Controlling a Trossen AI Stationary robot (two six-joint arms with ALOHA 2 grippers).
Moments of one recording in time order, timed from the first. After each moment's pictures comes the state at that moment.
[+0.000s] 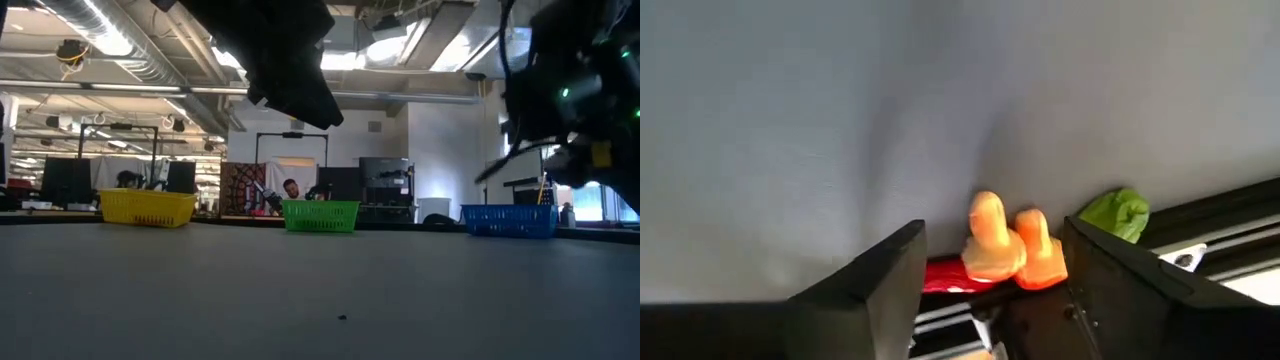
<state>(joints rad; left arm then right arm) -0.17 1.68 1.10 -0.18 -0.51 -0.29 0.17 1.46 0.69 -1.21 -0.01 0.40</state>
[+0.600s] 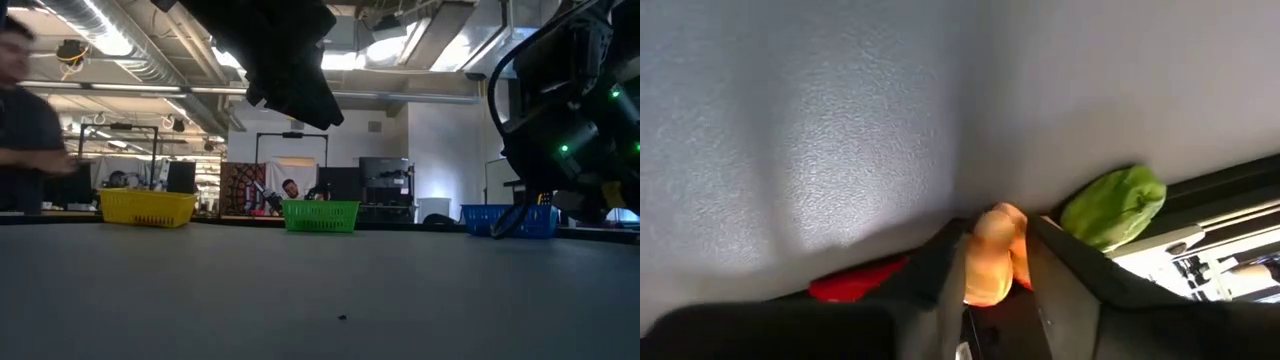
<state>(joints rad) -0.17 1.68 1.10 -0.18 -0.51 -0.33 0.14 1.66 0.66 -1.20 0.02 0.34</state>
